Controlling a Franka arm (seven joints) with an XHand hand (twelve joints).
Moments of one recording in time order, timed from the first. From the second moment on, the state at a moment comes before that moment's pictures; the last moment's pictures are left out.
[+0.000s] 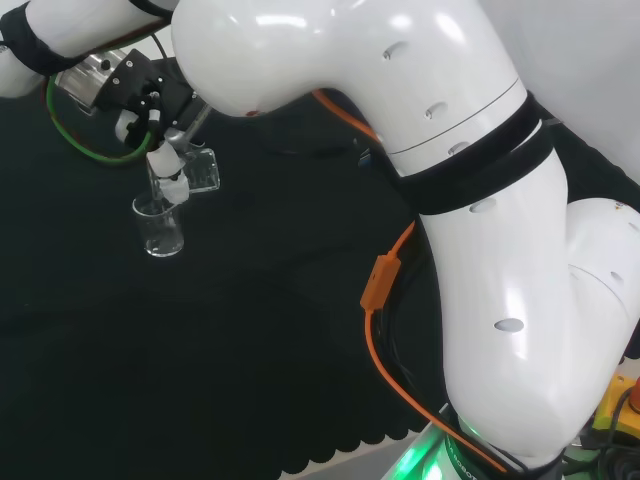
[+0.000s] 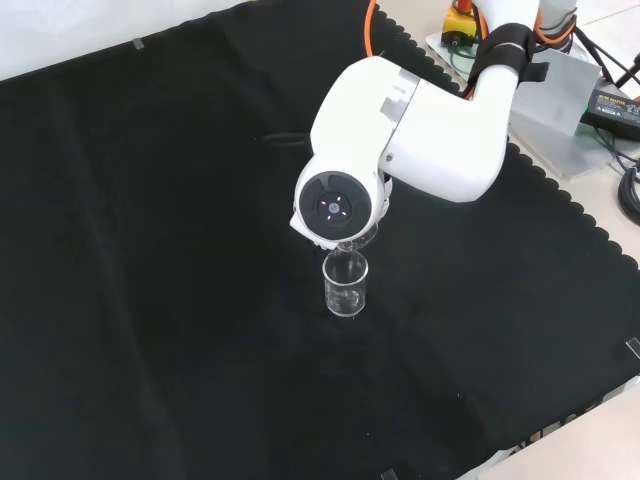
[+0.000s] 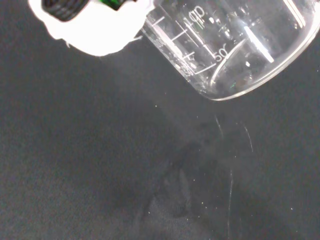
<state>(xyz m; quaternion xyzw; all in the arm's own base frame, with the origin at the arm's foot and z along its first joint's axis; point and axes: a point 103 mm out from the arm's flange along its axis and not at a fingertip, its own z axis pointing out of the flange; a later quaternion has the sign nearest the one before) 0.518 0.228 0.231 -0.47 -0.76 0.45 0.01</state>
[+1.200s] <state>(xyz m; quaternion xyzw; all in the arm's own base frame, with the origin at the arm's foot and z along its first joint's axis) 0.519 0.231 0.235 -0.47 -0.75 0.48 0.00</state>
